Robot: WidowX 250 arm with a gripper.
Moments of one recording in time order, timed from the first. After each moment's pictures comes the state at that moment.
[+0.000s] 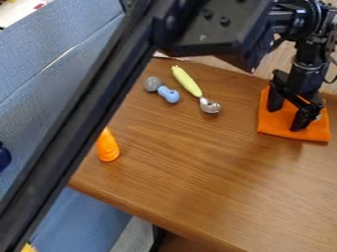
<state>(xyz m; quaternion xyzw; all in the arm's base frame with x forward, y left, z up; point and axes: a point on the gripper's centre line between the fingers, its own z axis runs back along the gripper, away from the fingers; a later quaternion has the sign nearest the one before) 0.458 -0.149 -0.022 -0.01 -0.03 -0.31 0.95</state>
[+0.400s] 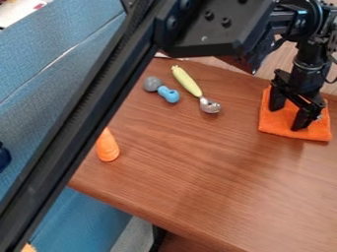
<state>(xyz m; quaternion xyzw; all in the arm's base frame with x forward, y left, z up) 0.457 -0.149 -0.021 0.00 -0.03 -0.32 0.95</state>
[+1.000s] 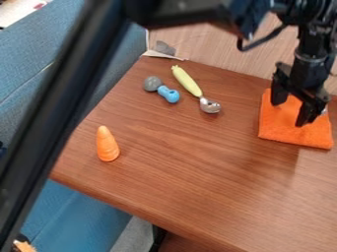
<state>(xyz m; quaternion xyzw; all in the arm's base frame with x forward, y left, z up) 0.442 -0.149 0.023 -0.01 -0.08 -0.31 0.95</state>
